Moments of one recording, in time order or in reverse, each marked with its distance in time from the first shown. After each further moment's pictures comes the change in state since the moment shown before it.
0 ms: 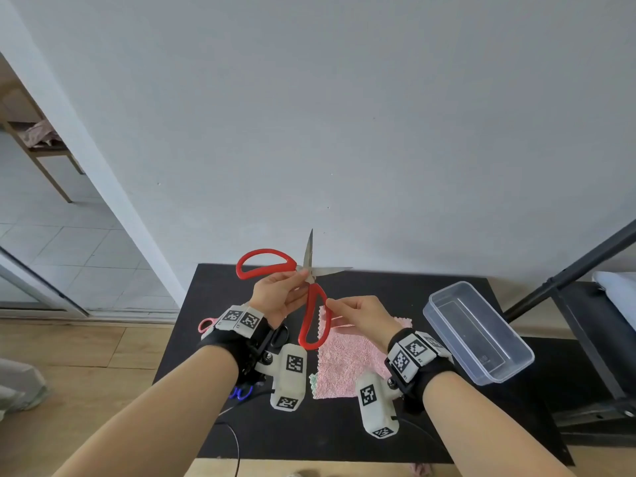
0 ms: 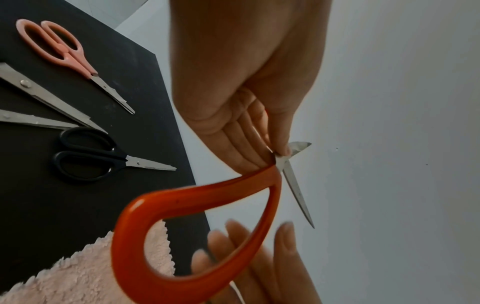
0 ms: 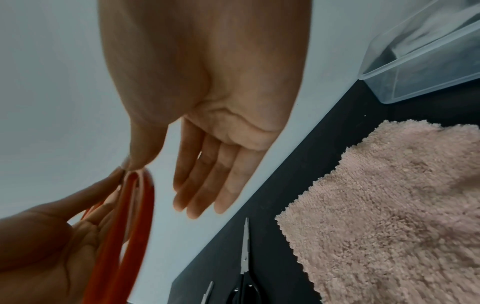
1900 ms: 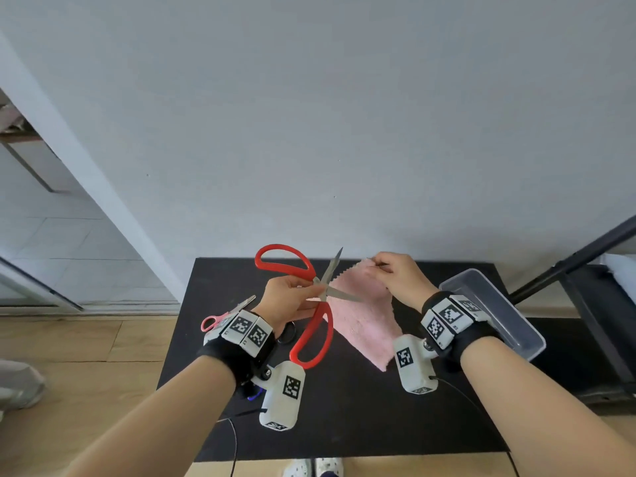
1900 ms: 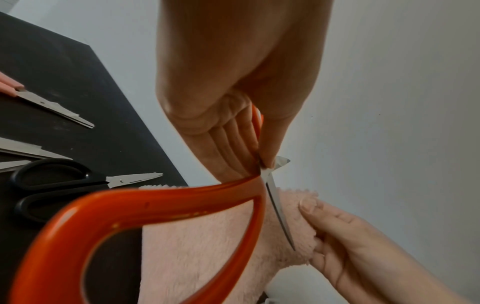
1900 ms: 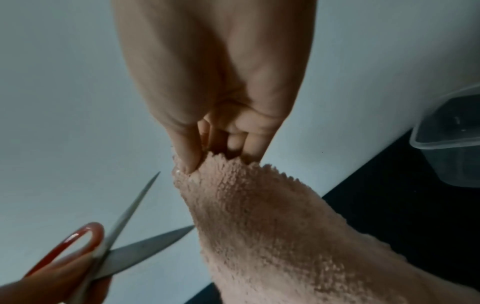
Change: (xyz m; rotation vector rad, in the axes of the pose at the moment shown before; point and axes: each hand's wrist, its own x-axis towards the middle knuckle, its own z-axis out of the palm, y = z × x) left_hand 0.003 -0.002 -0.009 0.273 -0.039 -0.051; right_hand 0.037 -0.025 -0.044 -0.520 0.214 -0.197
